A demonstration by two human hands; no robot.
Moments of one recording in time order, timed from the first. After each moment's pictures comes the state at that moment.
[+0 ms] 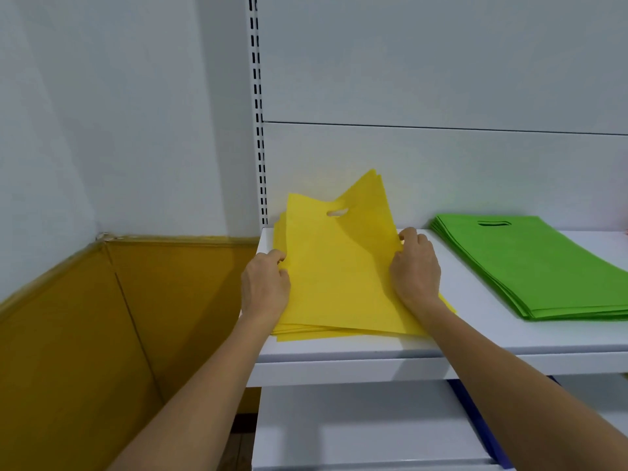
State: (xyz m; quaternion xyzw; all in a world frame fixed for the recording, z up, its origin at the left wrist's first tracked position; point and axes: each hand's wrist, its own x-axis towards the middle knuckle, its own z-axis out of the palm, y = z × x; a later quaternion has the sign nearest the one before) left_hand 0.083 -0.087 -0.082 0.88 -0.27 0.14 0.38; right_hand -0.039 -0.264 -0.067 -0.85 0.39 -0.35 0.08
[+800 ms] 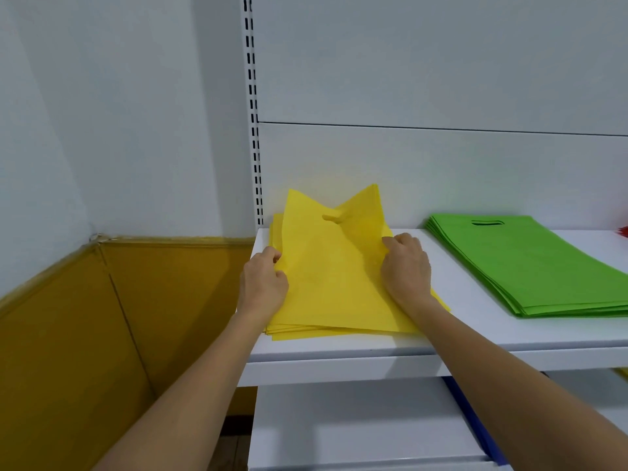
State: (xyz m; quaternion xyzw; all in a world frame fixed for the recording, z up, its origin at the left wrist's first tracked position) left_hand 0.083 -0.087 -0.080 0.87 -0.28 0.07 0.41; right_hand -0.038 -0.264 -0.068 -0.89 0.36 -0.29 0.02
